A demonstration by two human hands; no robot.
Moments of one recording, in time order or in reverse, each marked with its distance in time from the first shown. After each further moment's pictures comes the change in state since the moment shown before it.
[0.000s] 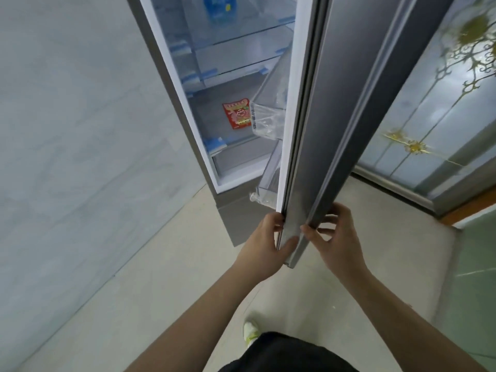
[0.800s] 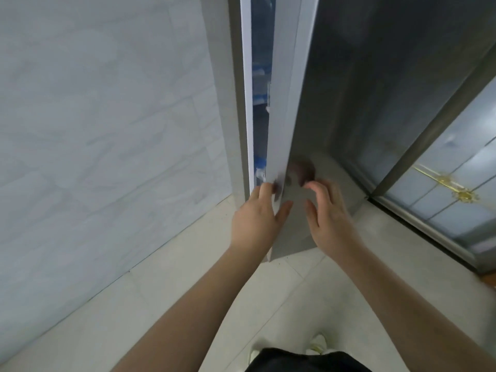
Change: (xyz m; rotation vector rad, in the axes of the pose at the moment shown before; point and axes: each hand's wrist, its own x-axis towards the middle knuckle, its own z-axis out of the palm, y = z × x) left_hand 0.061 -0.011 -0.138 0.437 0.488 -0.074; right_hand 0.096 -0.105 0.106 -0.391 -0.131 -0.616
